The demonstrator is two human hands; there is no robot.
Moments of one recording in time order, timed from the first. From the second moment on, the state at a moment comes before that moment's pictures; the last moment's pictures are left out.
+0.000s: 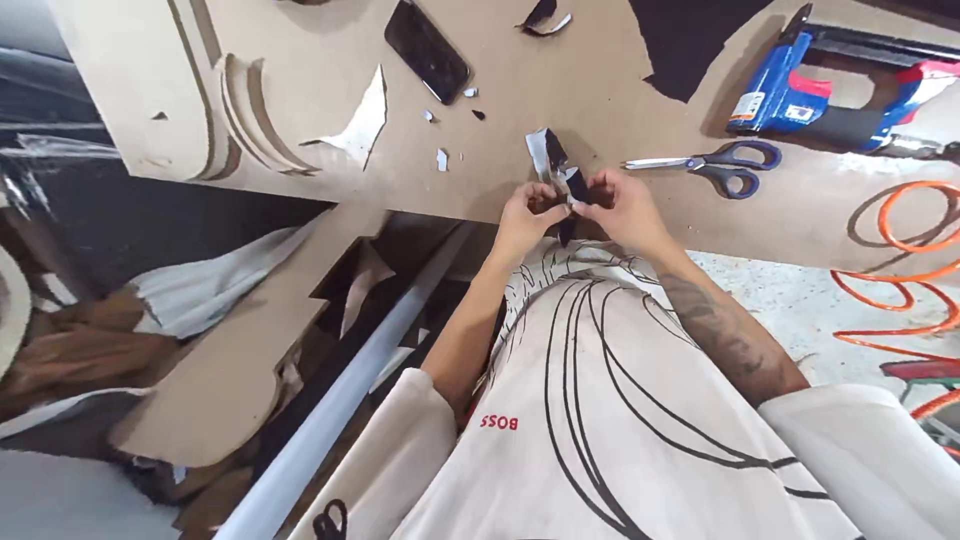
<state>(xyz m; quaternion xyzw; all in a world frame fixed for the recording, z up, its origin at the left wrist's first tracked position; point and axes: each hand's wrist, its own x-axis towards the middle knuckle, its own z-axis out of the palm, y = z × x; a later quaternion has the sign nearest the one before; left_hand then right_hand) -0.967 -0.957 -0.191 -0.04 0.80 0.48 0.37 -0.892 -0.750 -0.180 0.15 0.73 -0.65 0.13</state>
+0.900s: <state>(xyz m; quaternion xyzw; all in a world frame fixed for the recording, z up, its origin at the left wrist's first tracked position) -1.006 -0.912 -0.262 0.44 0.79 0.40 0.14 -0.875 -0.731 -0.245 0.05 0.96 -0.25 -0.11</state>
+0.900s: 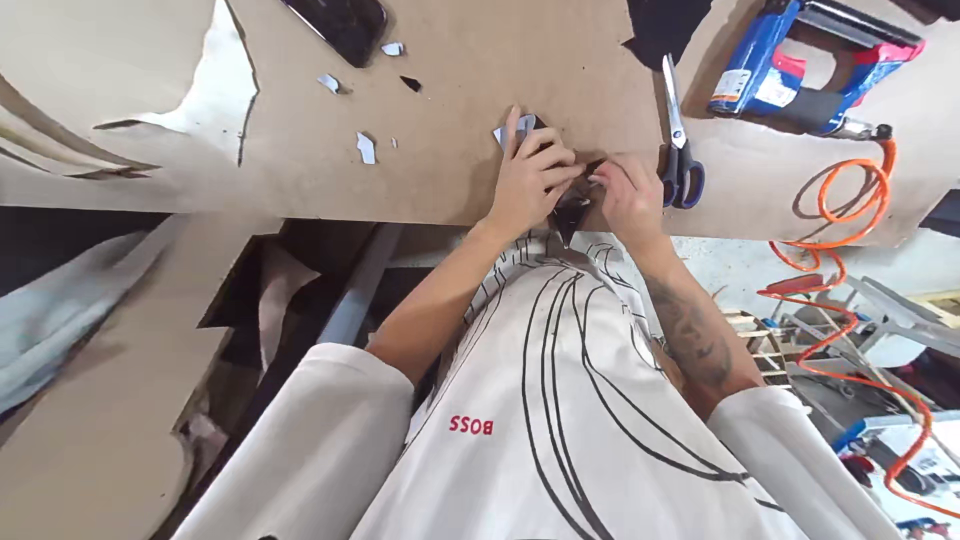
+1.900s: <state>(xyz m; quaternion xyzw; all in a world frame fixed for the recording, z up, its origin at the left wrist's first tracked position) -1.003 -0.905 -0.244 0.38 0.81 0.38 0.23 -0.912 -0.719 -0.180 0.26 0.86 -0.42 0.14</state>
